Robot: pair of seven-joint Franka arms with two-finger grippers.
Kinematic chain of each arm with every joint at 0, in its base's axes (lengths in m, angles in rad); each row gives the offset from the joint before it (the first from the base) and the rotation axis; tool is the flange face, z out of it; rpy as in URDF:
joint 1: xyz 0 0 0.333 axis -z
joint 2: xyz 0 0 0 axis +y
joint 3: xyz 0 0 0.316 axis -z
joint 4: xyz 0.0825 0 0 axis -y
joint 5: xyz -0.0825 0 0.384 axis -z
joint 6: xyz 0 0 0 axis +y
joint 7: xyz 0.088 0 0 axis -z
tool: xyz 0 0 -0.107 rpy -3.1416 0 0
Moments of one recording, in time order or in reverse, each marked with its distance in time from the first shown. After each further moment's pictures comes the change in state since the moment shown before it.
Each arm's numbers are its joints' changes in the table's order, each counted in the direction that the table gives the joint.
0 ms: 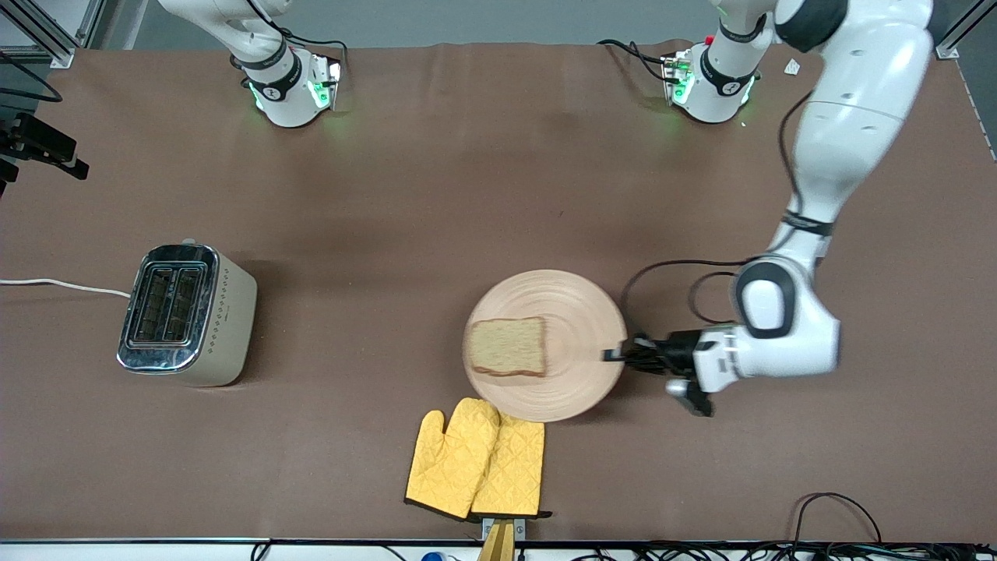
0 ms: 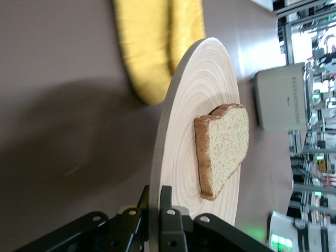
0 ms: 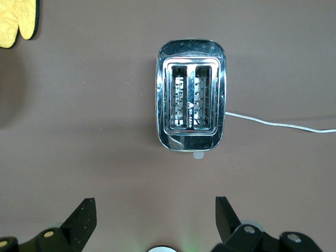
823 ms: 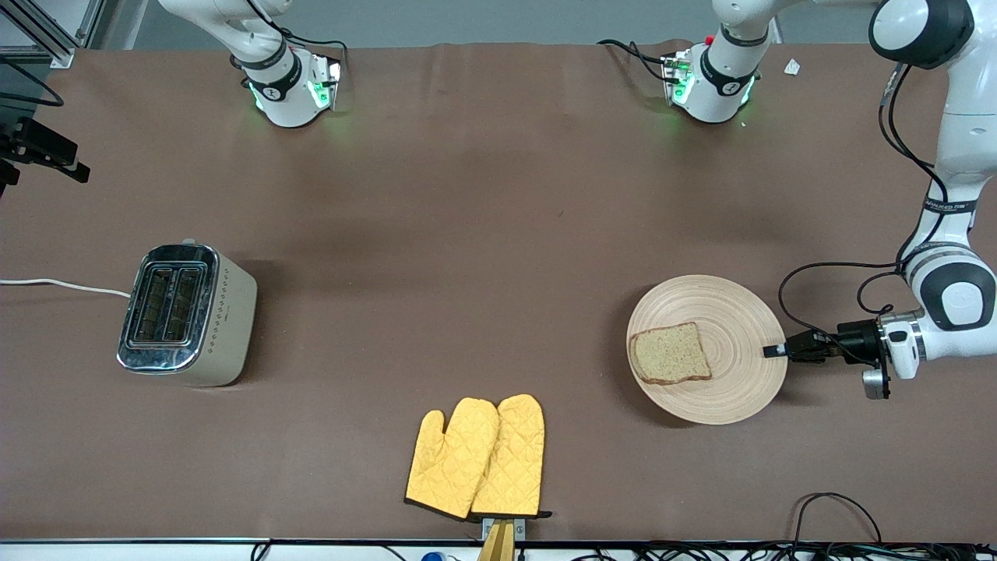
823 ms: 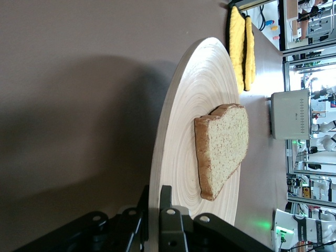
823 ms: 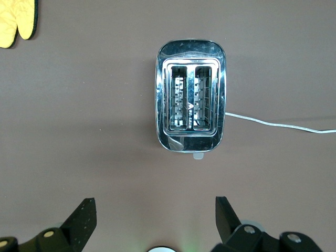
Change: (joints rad) left arm -0.411 0.071 -0.013 -0.031 -0.057 0.145 0.211; right arm -0.001 0.006 0.000 0.003 0.001 -0.003 0.000
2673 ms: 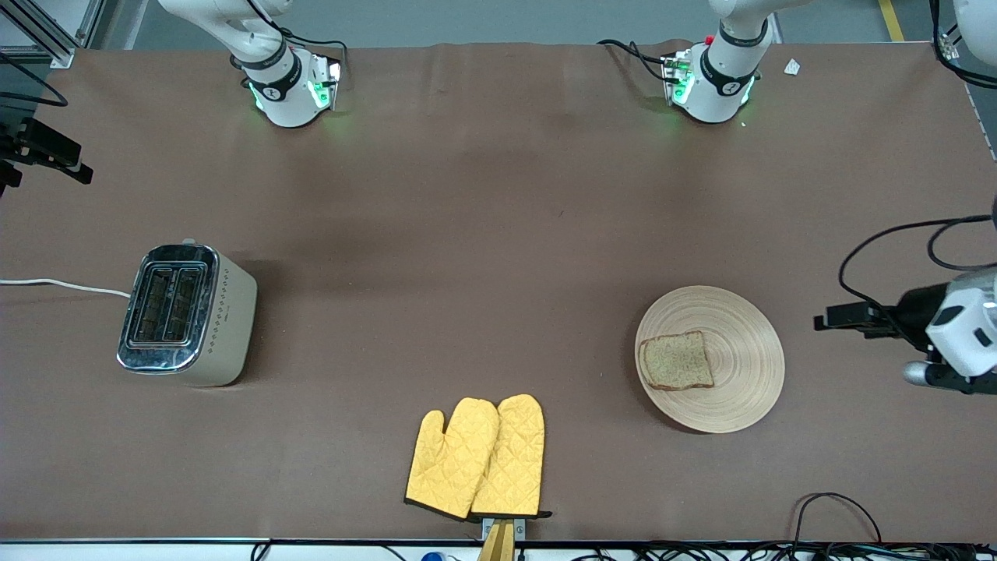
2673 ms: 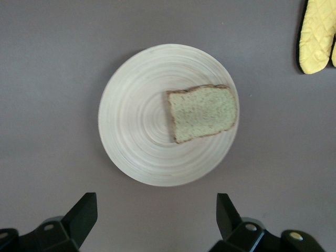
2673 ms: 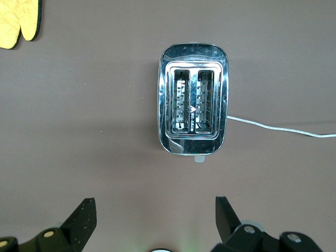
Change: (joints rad) left arm 0.277 -0.341 0.018 0.279 -0.677 0.290 -0.797; right arm -0.007 0.001 -0.006 0.003 0.002 -0.008 0.000
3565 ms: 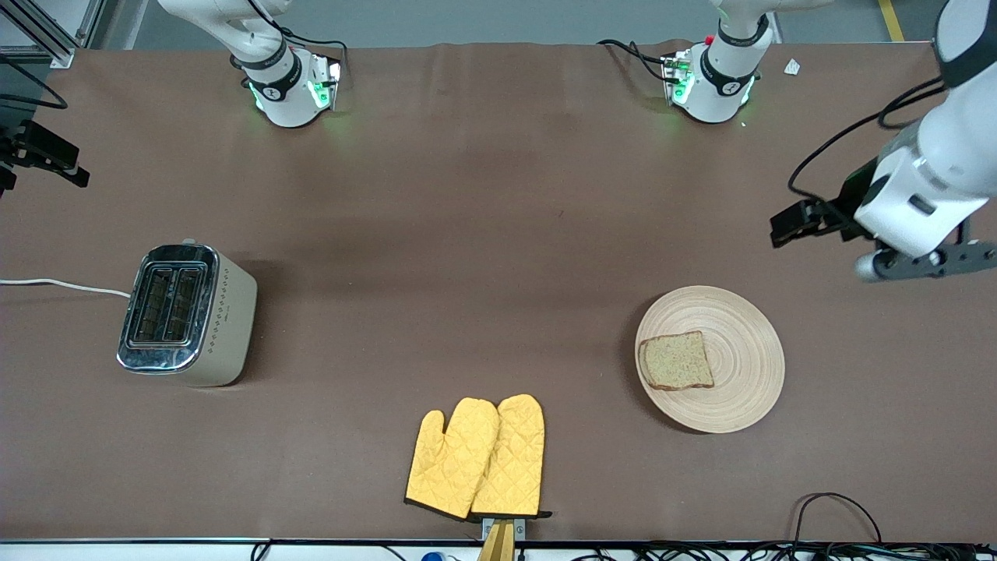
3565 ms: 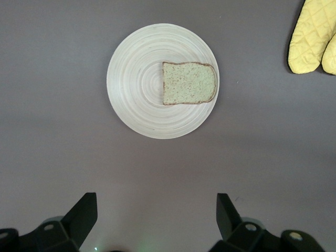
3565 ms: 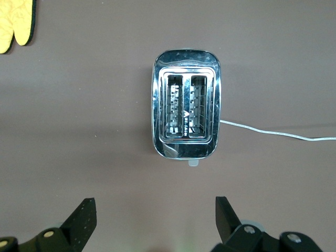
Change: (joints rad) left arm 0.199 -0.276 -0.015 -0.003 -0.119 0.199 -0.382; right arm -0.010 0.000 0.014 0.001 0.023 -0.020 0.001
